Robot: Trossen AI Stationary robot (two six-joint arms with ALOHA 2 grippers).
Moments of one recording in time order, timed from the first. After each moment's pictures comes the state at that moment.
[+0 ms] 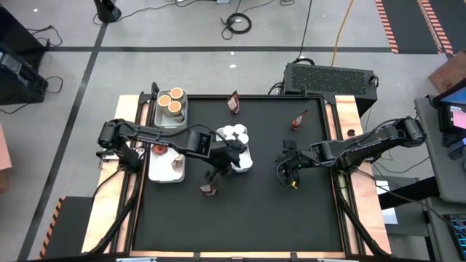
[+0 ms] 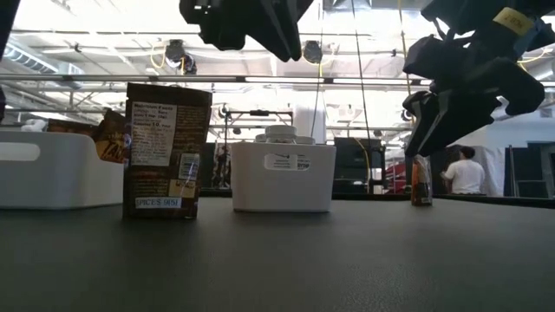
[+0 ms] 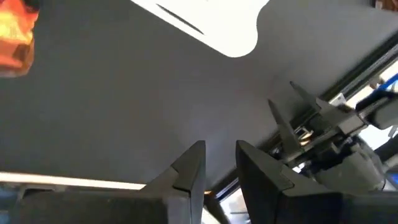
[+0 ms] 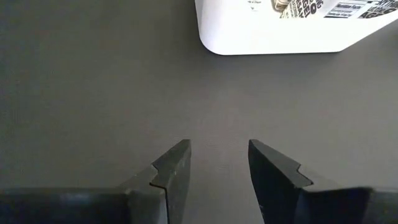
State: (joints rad) left arm -0.11 1.76 1.57 -0.76 0.02 -2.38; right arm 0.16 1.16 0.58 -0.33 0.17 0.07
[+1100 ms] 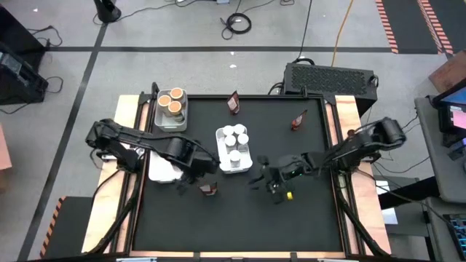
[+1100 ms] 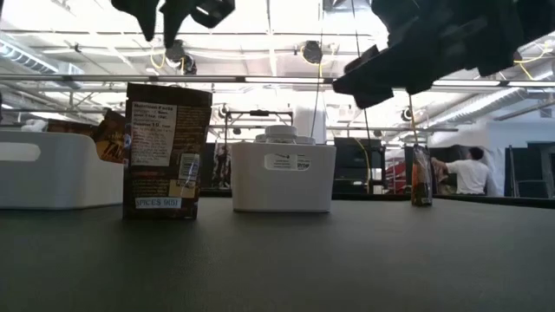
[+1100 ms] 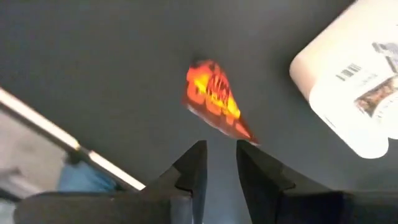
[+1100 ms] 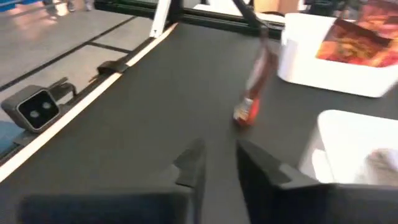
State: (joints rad) left arm -0.22 1.65 1.57 -1.30 0.11 -2.67; right arm 0.23 1.46 0.58 0.51 -0.10 -0.05
